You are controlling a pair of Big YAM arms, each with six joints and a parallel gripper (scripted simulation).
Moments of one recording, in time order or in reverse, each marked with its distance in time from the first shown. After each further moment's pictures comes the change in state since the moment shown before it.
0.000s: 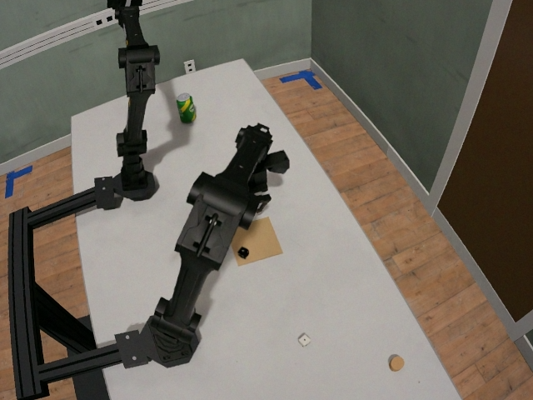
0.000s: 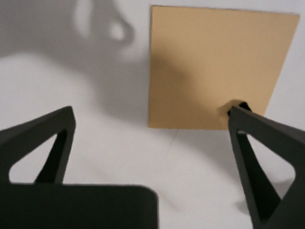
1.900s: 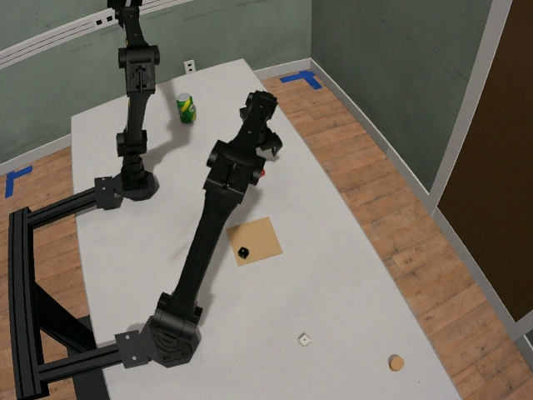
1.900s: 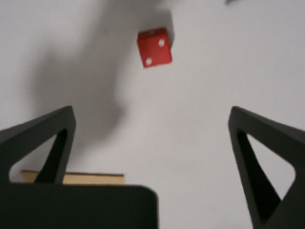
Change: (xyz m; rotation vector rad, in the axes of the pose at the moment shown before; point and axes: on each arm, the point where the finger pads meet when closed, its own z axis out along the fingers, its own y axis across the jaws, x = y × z) left arm 0.000 0.000 0.000 0.000 0.000 0.000; right arm -0.075 0.163 0.026 -0.001 -0.001 -1.605
